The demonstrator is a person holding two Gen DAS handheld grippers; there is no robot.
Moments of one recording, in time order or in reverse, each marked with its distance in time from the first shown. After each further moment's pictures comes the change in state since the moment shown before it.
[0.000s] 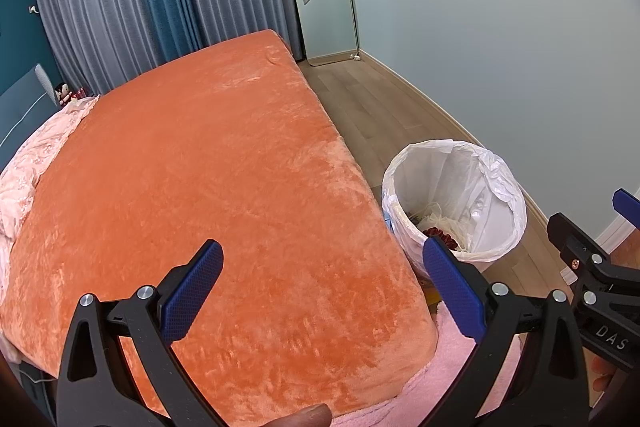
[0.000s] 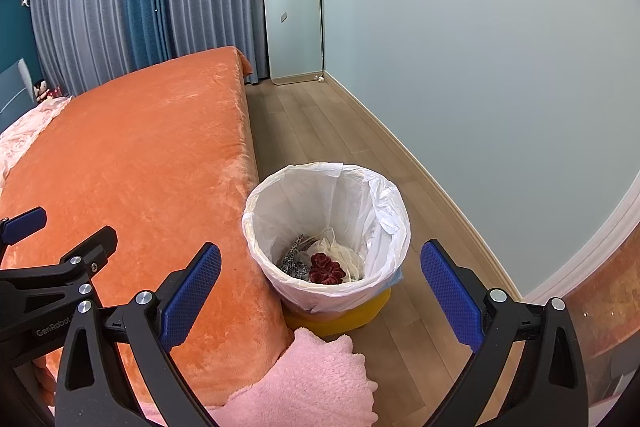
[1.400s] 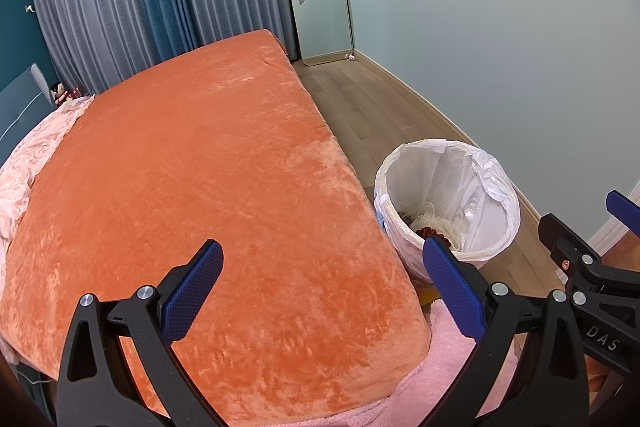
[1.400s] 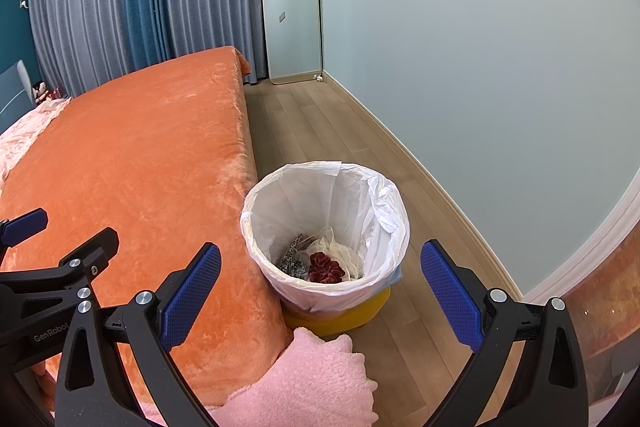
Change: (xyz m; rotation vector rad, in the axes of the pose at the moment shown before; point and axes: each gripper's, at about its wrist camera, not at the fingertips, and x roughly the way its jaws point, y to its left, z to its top) left arm -0.002 -0.007 0.001 0.000 0.002 -0.015; right arm 0.007 -0.006 -0.001 0.000 0.002 0.001
